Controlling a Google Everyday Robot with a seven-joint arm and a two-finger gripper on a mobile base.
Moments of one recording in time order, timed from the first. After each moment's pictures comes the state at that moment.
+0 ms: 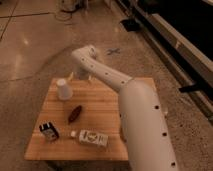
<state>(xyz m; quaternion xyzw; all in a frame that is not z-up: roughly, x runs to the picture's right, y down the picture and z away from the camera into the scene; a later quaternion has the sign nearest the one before) -0.185 -0.059 0.908 -0.07 -0.27 -0.67 0.69</state>
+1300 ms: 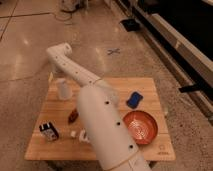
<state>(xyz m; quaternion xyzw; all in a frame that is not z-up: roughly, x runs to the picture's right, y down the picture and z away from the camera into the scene) -0.296 -0.048 0.933 -0.09 -0.29 -0.74 0.60</state>
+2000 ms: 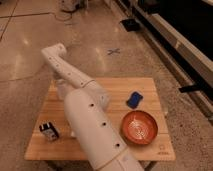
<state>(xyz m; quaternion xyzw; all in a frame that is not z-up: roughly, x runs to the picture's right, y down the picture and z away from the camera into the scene) -0.283 -0.039 0.944 -0.15 -0.27 -0.74 0.60</state>
